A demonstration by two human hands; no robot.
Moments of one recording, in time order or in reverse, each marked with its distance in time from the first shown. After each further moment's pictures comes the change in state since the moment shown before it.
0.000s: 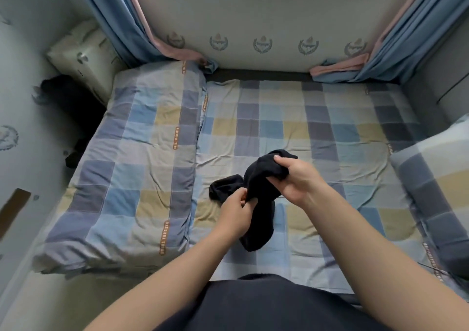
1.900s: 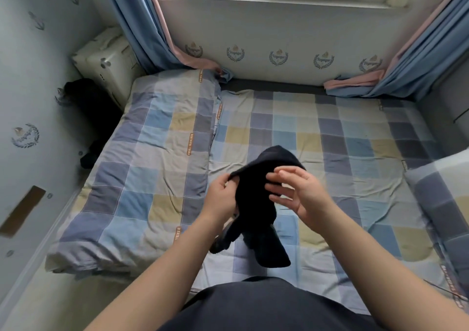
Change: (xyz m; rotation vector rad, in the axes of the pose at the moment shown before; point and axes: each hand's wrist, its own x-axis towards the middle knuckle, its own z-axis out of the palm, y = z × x) left_hand -0.002 0.042 -0.092 -0.345 0.160 -0.074; right_hand -0.007 0.028 0.015 -0.420 -0.197 -0.170
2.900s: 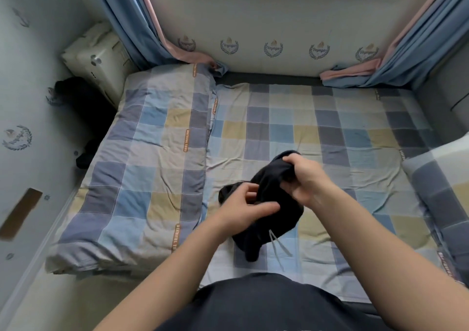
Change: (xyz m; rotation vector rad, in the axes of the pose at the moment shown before) left_hand -0.011 -0.011 0.014 0.210 -0.401 -0.092; right_hand 0.021 -0.023 0.014 0.180 0.323 0.120
